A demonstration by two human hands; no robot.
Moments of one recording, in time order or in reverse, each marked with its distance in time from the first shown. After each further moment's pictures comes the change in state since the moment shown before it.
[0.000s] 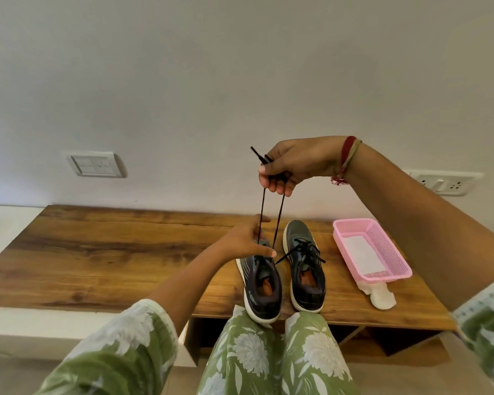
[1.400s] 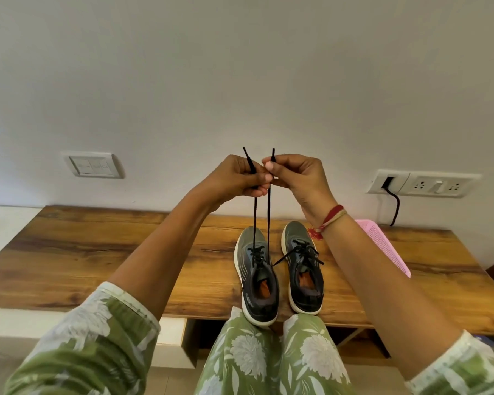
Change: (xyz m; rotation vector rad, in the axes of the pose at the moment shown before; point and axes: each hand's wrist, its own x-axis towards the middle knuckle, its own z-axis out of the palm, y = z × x) left_hand -0.009 0.082 -0.083 -0.453 0.155 0.217; right_hand 0.016 0.056 0.052 0.689 0.821 -0.518
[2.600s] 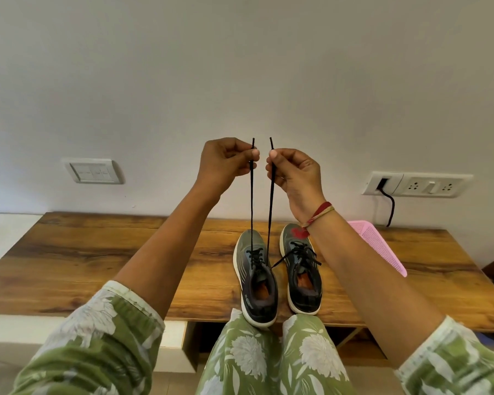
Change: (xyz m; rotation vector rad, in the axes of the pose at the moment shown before) left_hand 0.001 0.018 0.002 0.020 0.427 0.168; right_hand -0.001 -0.007 0.010 0.206 0.202 0.097
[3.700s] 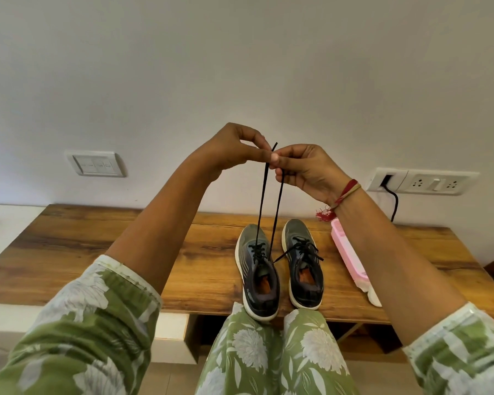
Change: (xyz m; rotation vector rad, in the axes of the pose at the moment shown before) left_hand 0.014 0.033 -0.010 0.235 -0.344 -0.171; right_hand 0.018 -0.025 -0.019 -0.156 -0.402 0.220
